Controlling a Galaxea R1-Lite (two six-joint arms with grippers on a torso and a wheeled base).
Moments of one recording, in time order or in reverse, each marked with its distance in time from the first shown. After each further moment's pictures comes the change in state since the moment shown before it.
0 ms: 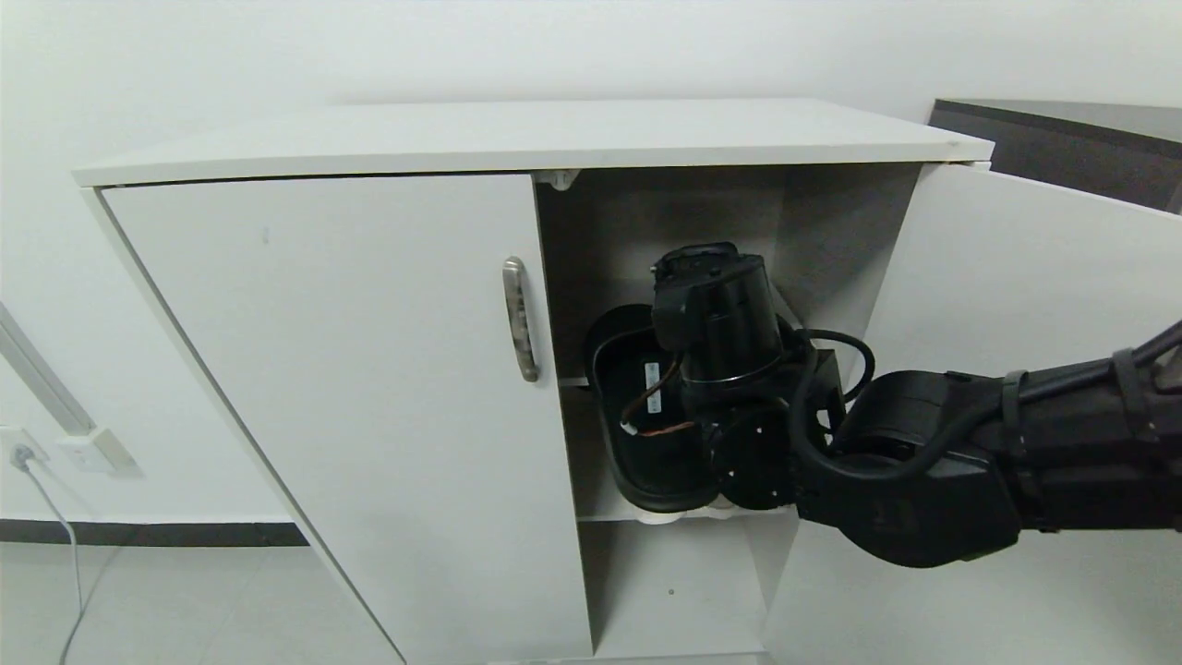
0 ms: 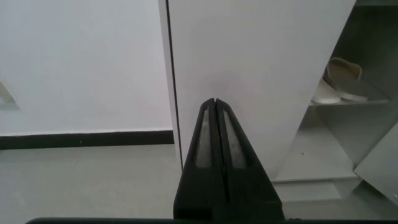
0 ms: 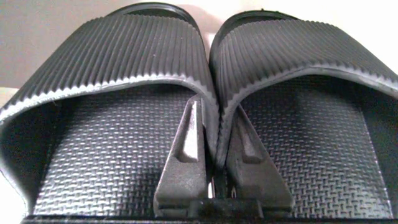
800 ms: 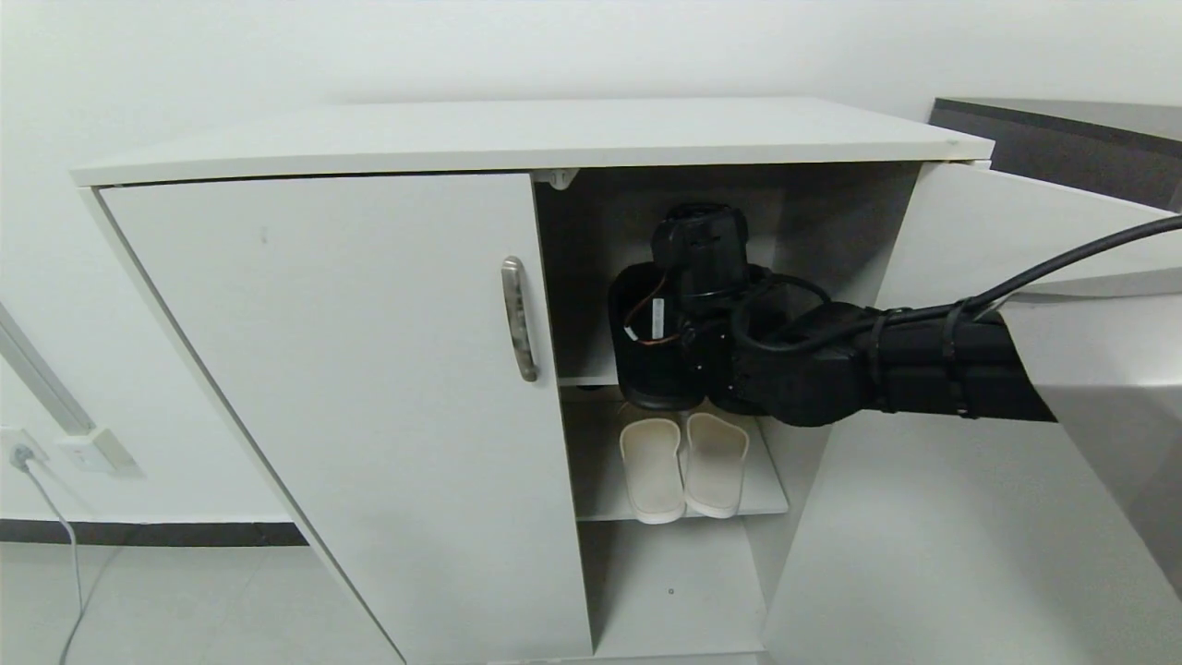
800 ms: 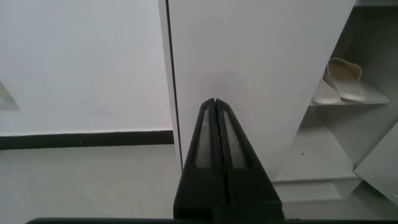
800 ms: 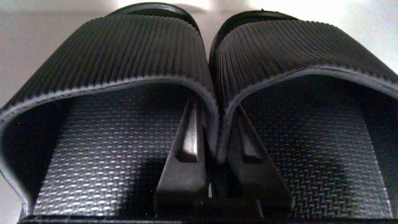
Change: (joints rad) left arm 0.000 0.000 0.000 -0.001 0.000 0.000; right arm -0.149 0.227 -0.420 0.119 0.040 -0.019
